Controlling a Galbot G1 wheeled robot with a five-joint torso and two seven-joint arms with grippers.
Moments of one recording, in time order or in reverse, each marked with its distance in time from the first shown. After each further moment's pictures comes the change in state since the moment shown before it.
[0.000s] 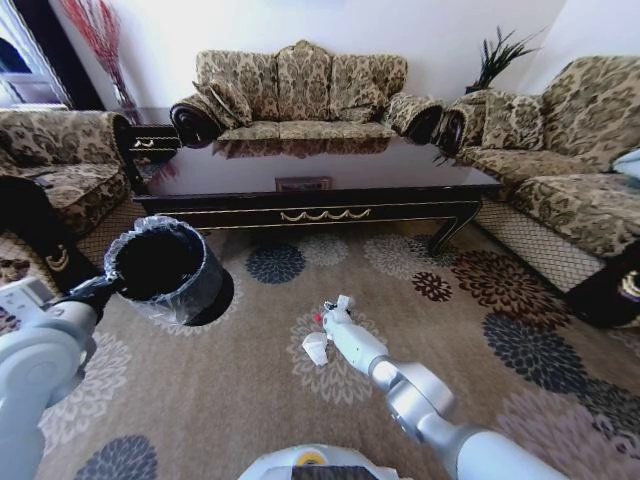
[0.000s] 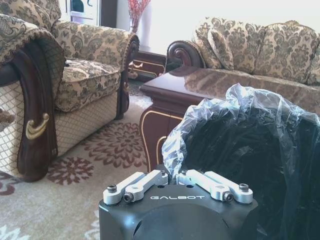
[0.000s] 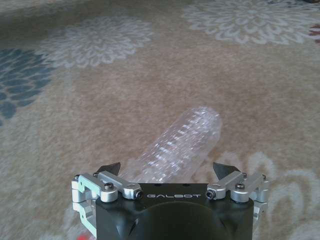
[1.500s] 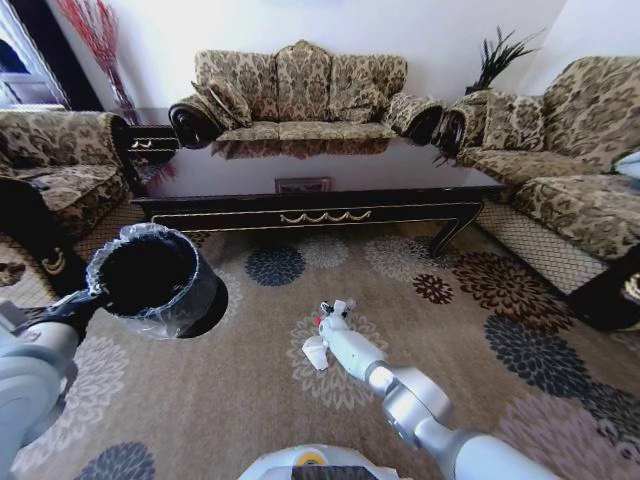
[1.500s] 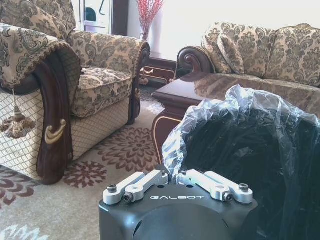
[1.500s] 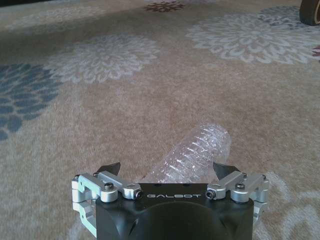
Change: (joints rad) left arm 0.125 -0.052 -0.133 -0.091 -0.003 0.005 0.002; right arm -0.012 0.006 -0.019 -0.008 -0.047 0.075 0.002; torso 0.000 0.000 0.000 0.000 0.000
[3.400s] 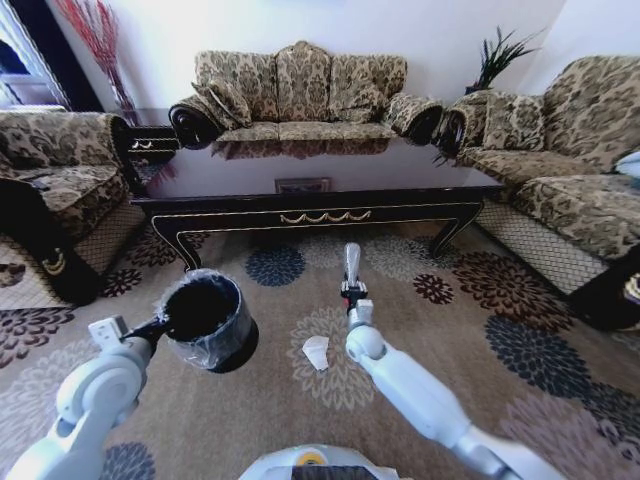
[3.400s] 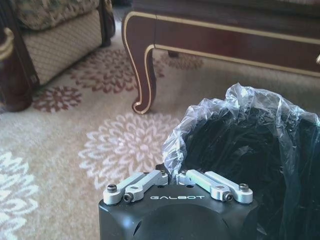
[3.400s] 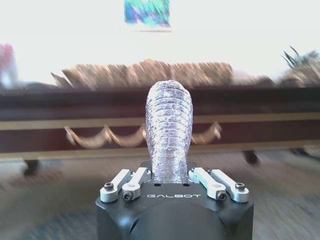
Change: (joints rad) left arm -0.068 -0.032 0.433 0.190 0.154 0.026 -0.001; right arm -0.366 -0.528 -0.081 1.210 -0.285 0.058 0.109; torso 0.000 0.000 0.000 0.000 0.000
